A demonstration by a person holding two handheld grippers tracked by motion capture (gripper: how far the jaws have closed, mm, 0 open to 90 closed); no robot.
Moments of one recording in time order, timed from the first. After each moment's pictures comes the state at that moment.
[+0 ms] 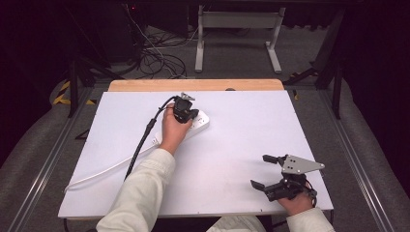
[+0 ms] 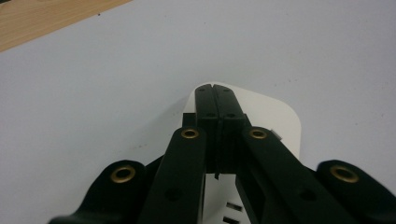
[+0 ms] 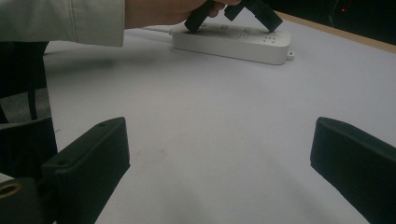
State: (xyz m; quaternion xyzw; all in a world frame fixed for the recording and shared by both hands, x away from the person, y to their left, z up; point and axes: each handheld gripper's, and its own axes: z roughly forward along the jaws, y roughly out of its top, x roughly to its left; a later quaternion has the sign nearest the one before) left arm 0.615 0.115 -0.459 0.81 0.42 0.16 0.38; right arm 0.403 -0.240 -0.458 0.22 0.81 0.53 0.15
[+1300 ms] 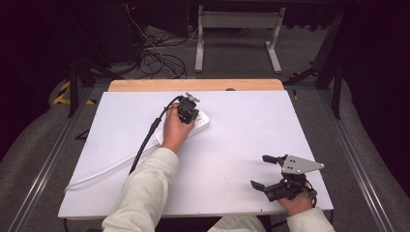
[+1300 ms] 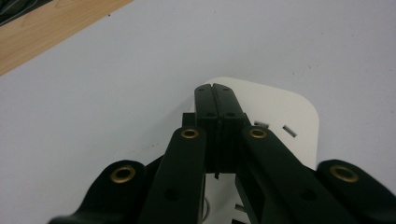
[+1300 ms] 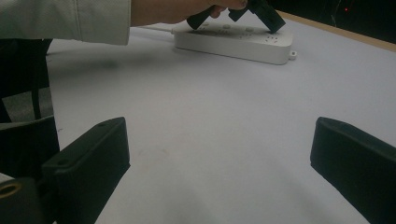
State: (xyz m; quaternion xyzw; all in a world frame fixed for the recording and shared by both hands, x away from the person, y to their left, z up) left arm 0.613 0.098 -0.457 0.83 0.41 0.21 0.32; right arm 0.403 -0.240 -0.458 0.22 0.81 0.53 0.14
